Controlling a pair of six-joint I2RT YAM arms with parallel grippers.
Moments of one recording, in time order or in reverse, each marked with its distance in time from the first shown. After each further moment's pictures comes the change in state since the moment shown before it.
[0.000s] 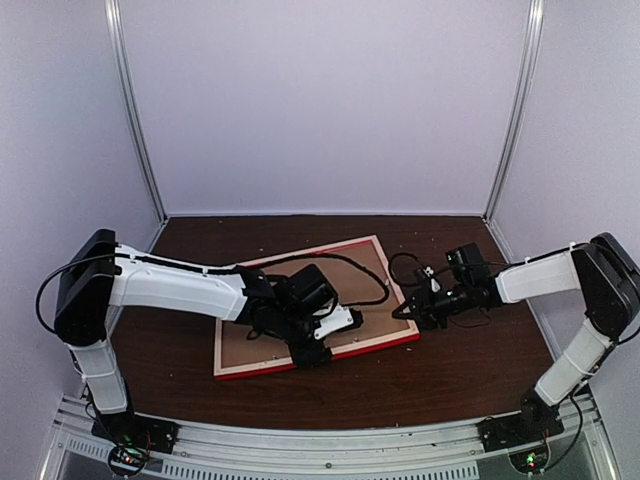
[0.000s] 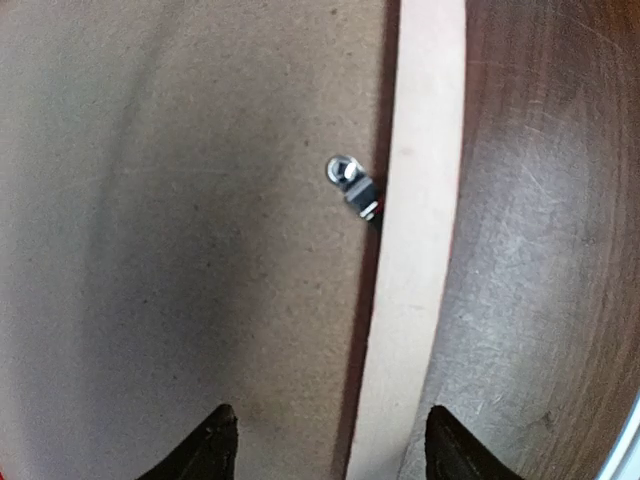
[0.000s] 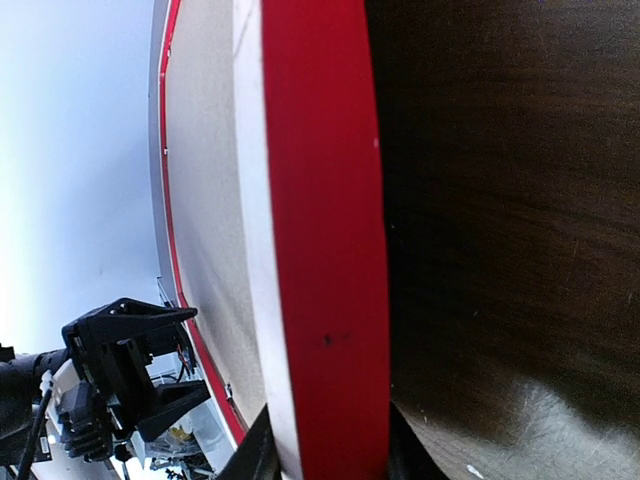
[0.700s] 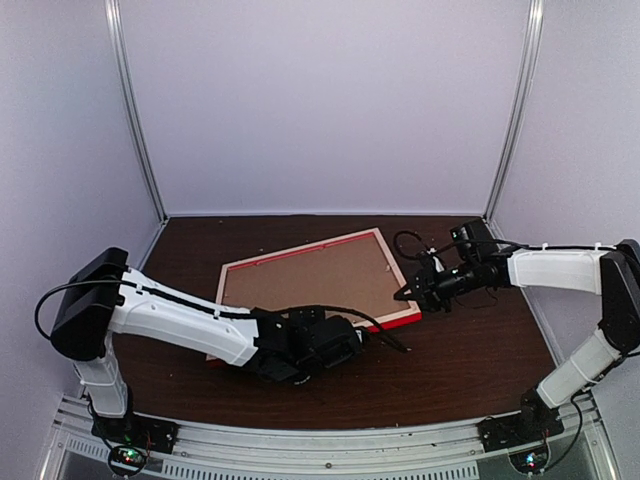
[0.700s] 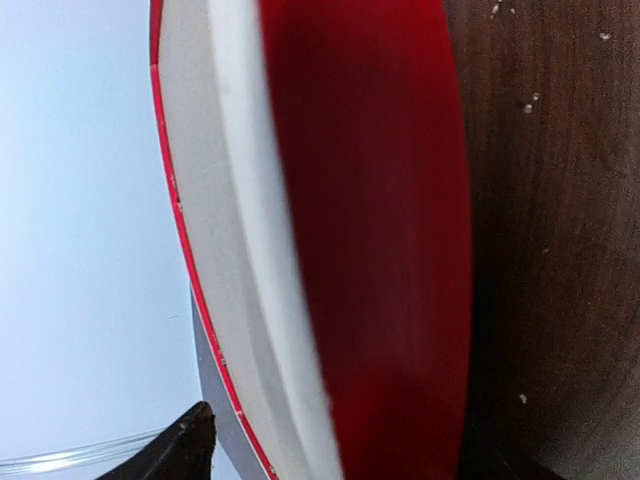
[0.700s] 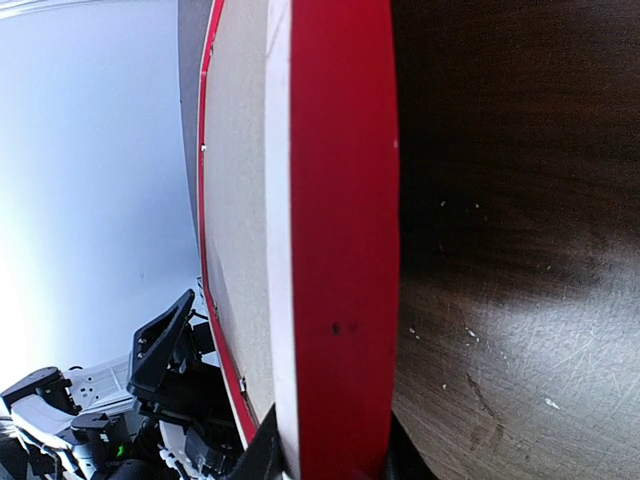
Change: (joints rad) left arm -0.232 0.018 -0.042 0.098 -0.838 0.208; right arm 0.001 -0.113 0.148 -0.245 -0.036 0.082
